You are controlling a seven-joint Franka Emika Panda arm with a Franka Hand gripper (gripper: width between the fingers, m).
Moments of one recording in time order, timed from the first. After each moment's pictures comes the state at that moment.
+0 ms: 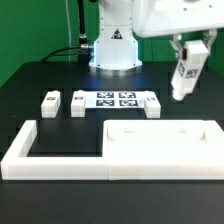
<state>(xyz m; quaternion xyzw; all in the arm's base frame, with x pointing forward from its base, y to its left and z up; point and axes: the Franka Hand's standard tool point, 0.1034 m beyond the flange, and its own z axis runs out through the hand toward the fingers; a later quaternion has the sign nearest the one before) 0.582 0.087 0.162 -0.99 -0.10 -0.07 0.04</state>
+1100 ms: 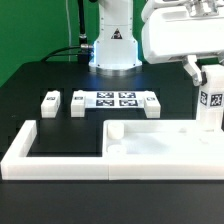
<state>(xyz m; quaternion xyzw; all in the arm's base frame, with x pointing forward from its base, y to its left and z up) 0.634 0.098 0.142 -0.95 -0.10 -0.30 0.04</state>
